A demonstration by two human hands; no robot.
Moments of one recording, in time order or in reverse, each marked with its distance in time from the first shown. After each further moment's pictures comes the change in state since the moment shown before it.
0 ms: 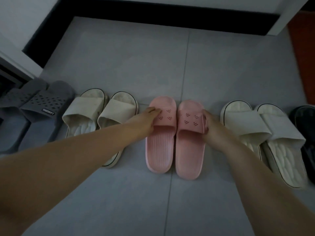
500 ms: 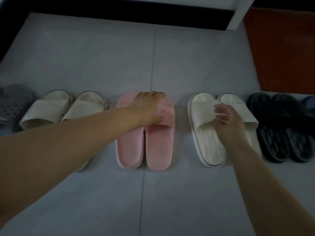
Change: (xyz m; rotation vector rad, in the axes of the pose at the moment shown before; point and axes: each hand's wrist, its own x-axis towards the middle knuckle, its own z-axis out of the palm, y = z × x) left_hand 0.013 0.106 -0.024 0.166 0.104 0.220; right_hand -0.051 0.080 -0.055 0.457 0.561 0.118
